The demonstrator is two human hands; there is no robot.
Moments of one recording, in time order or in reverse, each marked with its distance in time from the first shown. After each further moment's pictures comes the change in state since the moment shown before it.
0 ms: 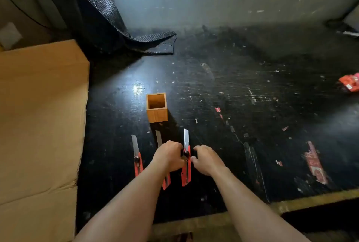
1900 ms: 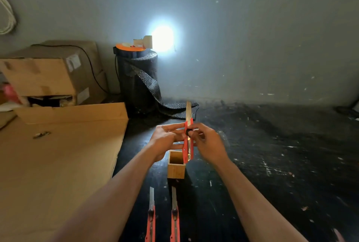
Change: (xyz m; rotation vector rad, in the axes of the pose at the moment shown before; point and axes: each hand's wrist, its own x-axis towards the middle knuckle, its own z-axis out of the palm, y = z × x) left_hand -0.070 0.034 -0.229 -1.275 0.413 0.078; right_hand -0.035 -0.145 -0.166 0.471 0.503 -0.684
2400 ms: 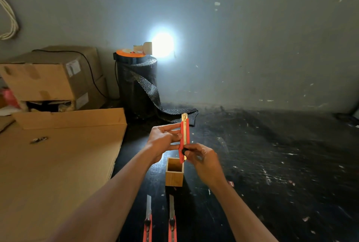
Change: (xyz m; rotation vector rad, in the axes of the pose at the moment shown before) left_hand 0.012 0.011 0.001 0.018 0.104 0.041; right_hand -0.025 0.014 0.013 0.155 -0.027 0.114
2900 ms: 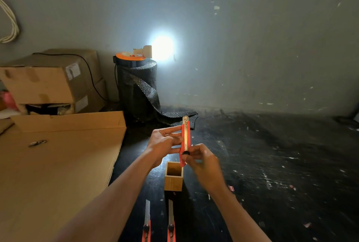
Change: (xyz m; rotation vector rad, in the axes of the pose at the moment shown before) left_hand 0.003 0.002 0.005 0.020 -0.014 0.029; right_hand -0.002 -0.009 -0.004 -0.069 0.043 0.001
